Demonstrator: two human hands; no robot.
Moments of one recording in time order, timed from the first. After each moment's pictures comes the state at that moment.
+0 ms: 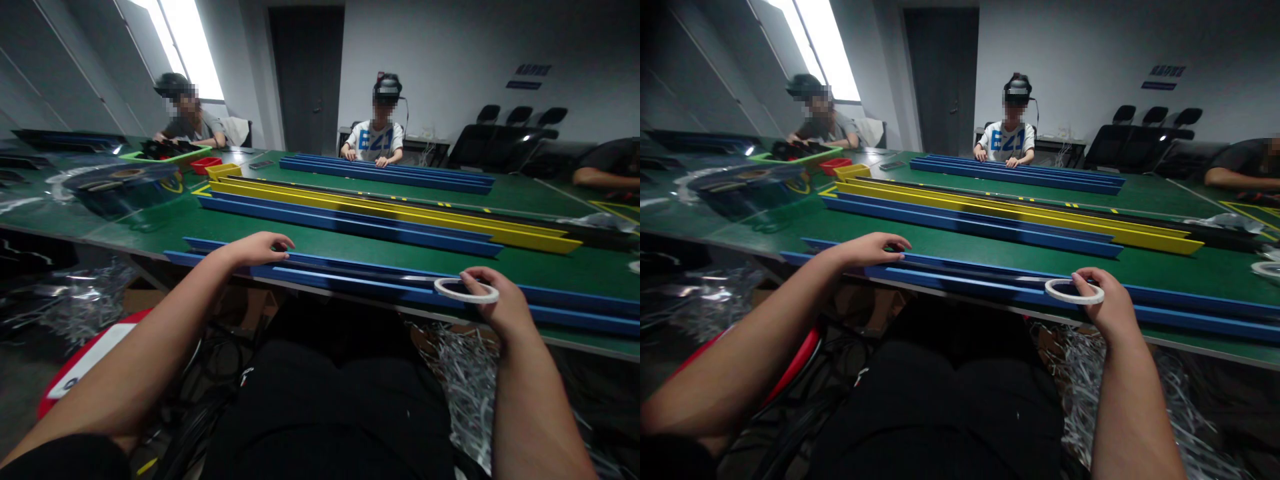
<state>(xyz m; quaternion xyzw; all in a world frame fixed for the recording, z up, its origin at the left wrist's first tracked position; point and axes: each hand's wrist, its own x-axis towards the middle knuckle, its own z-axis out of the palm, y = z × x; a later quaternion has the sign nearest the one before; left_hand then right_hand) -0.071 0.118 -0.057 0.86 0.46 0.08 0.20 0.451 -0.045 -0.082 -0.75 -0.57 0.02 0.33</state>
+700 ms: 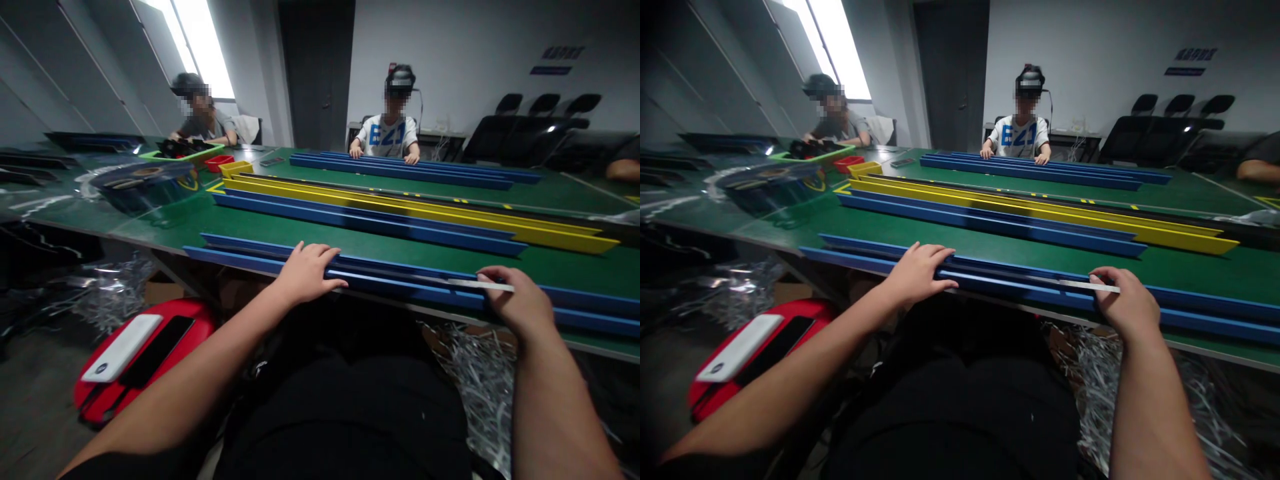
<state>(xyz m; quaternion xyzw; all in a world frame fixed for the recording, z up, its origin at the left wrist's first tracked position) 0.013 0.033 -0.081 0.88 0.45 0.17 -0.04 0.462 -0.032 -0.097 -0.78 -0.58 -0.04 0.24</state>
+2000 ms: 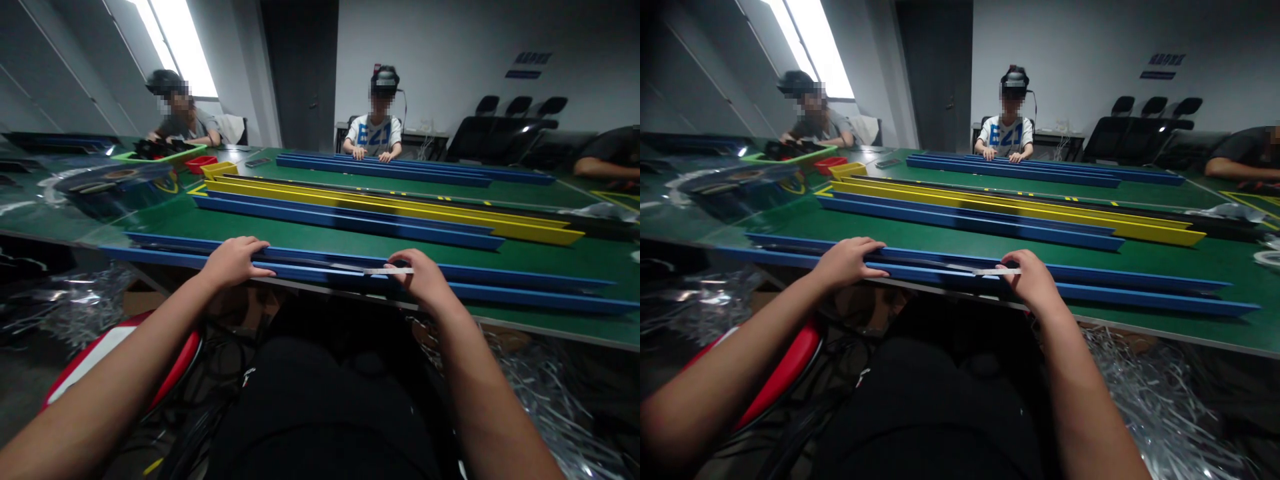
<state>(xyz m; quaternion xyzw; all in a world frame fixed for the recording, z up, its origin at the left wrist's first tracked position) -0.109 0.085 -0.087 0.85 0.51 0.13 -0.07 0.332 0.005 -0.081 -0.60 -0.74 0.06 0.31</state>
